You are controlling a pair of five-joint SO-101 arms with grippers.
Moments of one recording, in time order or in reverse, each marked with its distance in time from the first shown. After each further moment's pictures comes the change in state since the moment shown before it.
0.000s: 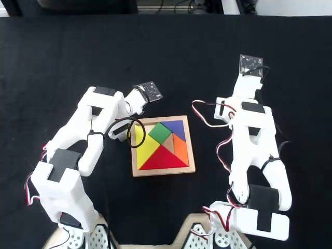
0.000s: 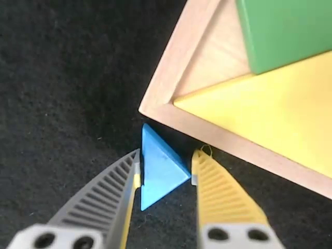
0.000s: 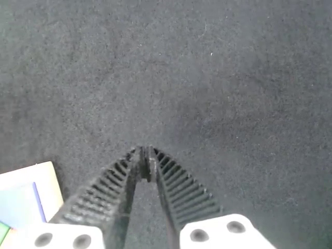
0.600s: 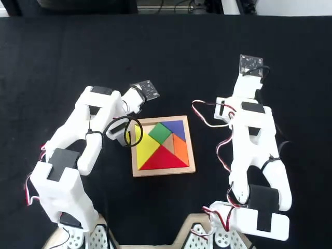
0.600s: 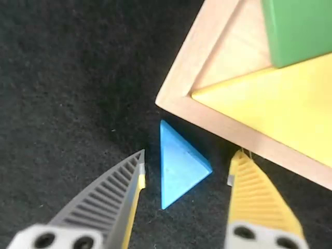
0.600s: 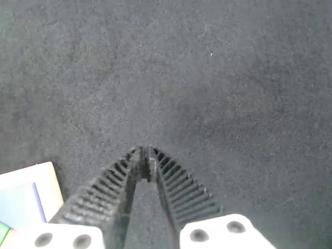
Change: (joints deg) left arm -0.4 0.0 0.0 -0.4 -0.2; right arm 0.0 0.0 0.0 0.0 0.0
